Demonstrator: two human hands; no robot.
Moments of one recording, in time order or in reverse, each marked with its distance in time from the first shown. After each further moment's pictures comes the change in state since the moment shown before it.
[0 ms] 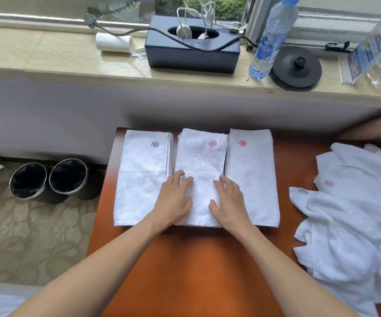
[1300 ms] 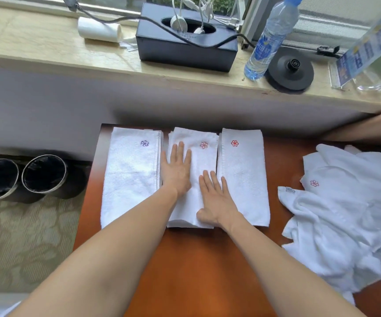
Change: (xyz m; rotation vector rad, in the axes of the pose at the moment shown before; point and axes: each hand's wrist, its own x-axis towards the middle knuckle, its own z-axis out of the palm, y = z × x) left_hand 0.112 0.004 -0.003 0.454 -0.194 -0.126; right_hand 0.054 -0.016 -0.004 -0.459 -0.353 -0.033
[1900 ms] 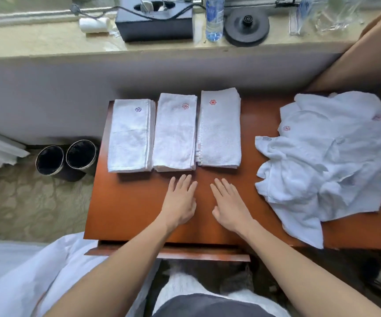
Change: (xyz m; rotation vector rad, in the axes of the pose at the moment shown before) left_hand -0.228 0.113 0.074 -0.171 0.052 0.140; right_hand -0.190 0.055 0.115 0.187 0.143 -0.110
